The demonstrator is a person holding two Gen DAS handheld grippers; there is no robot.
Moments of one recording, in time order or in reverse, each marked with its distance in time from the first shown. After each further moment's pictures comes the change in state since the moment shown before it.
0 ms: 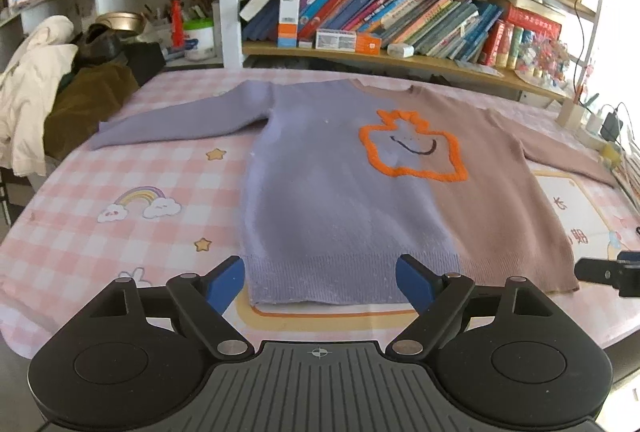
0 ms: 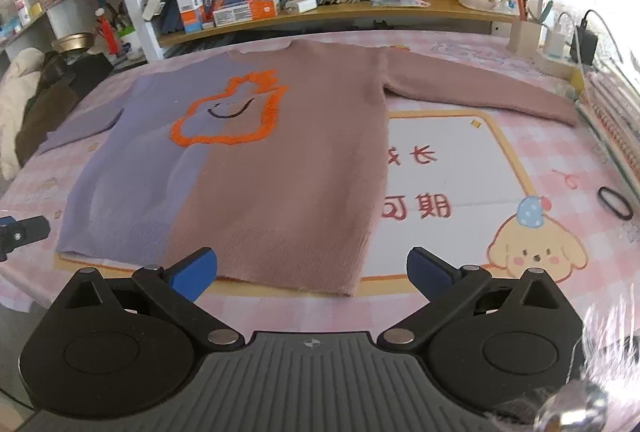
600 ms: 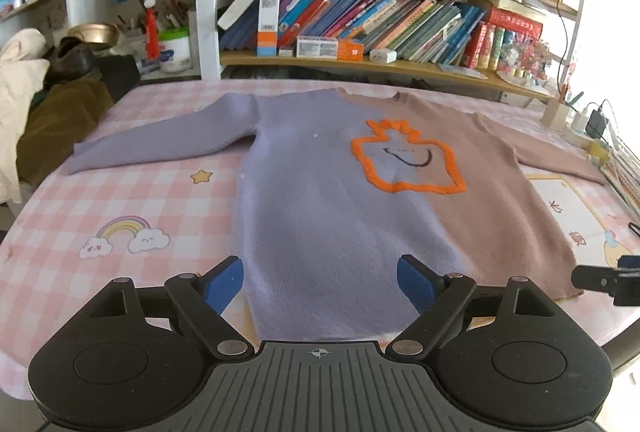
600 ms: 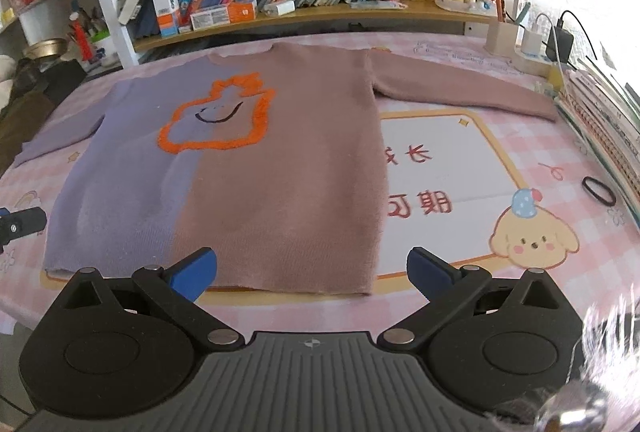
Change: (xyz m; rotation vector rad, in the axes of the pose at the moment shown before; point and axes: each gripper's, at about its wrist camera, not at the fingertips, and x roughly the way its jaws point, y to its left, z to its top) left arm 0.028 0.025 0.020 0.054 -0.005 -0.098; right arm 0.006 0.034 0.003 0.039 -0.017 -0.126
